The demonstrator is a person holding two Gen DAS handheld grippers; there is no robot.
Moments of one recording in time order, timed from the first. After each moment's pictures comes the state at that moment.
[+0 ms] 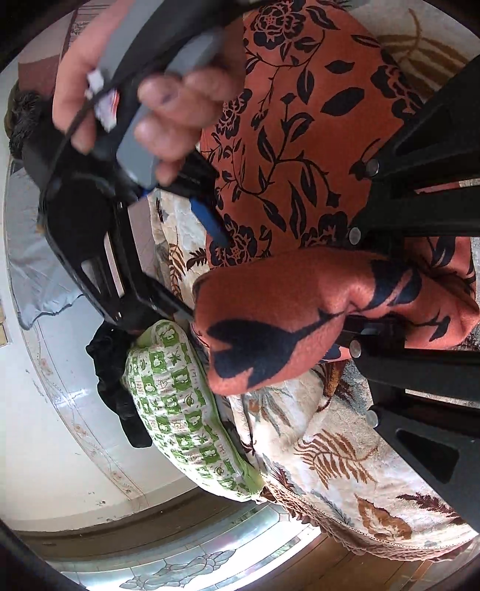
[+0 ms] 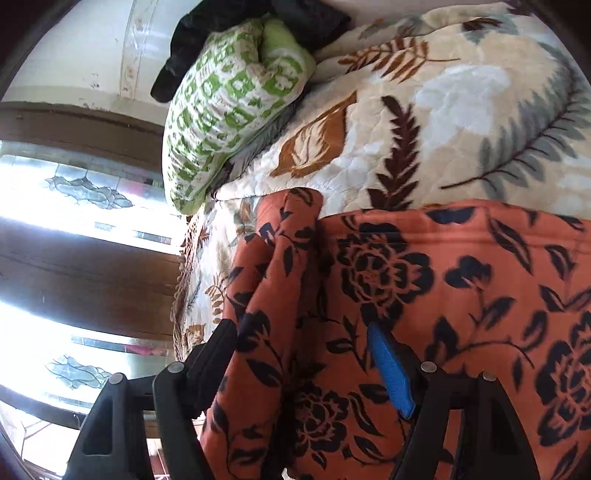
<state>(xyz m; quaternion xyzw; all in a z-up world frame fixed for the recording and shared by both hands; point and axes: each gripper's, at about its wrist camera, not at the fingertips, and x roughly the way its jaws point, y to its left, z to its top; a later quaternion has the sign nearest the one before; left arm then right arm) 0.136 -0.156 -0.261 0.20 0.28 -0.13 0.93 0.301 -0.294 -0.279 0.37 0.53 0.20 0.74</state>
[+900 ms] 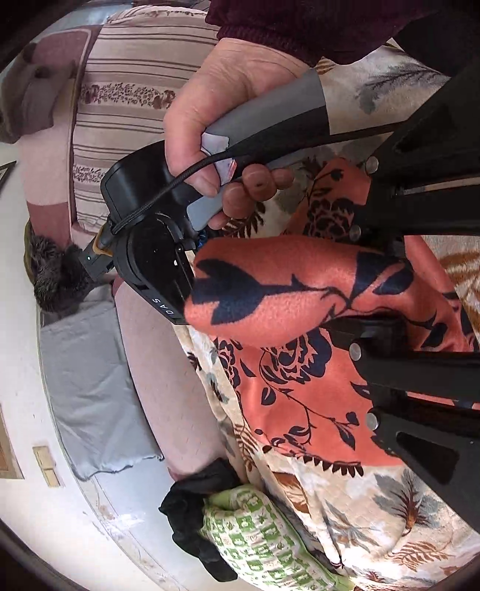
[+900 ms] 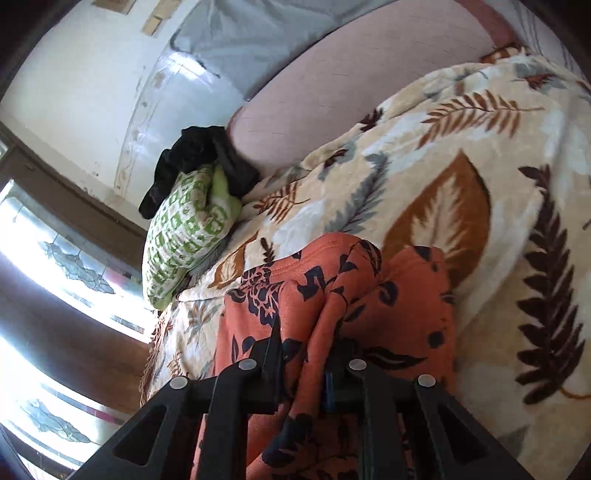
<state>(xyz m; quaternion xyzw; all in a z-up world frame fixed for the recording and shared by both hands) 0.065 -0.278 -0.236 0.21 0.25 -0.40 0.85 0.152 -0.472 -0.256 0.39 0.36 0.04 0.84</state>
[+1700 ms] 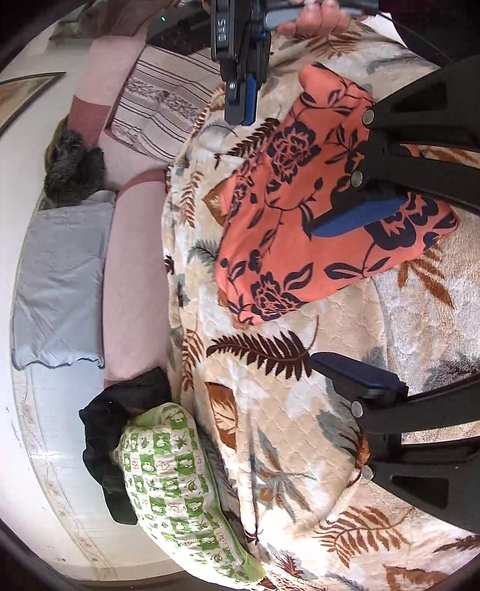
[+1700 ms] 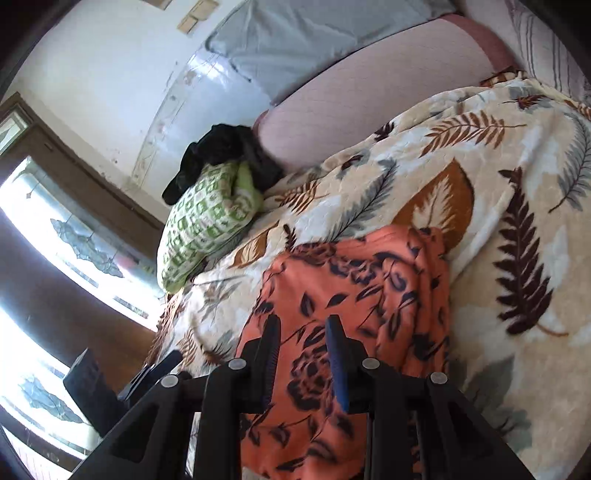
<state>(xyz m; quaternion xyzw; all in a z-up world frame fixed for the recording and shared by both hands) 0.146 -0.152 -0.222 0.11 0.33 -0.32 0.88 0.077 -0.423 -0.210 0.35 0.35 0.06 0.86</state>
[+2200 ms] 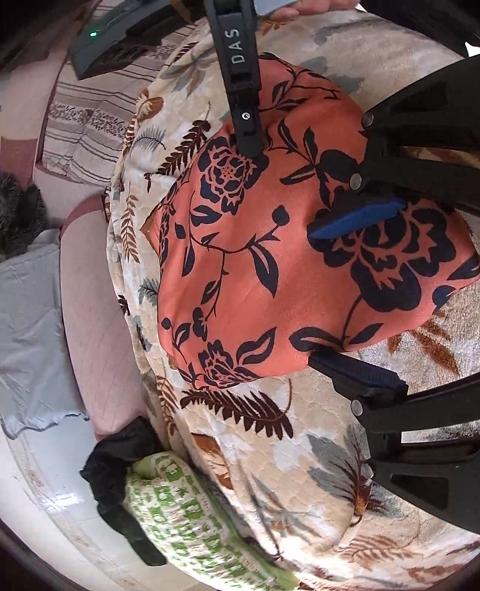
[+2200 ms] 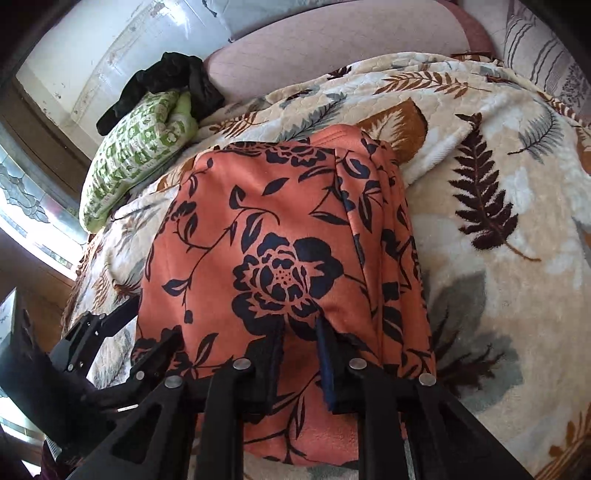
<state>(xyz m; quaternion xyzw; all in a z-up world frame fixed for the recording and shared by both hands) 0.127 -0.202 -0.272 0.19 0.36 -0.34 0.85 0.071 -0.390 -0.269 0.26 0.47 -0.04 0.84</state>
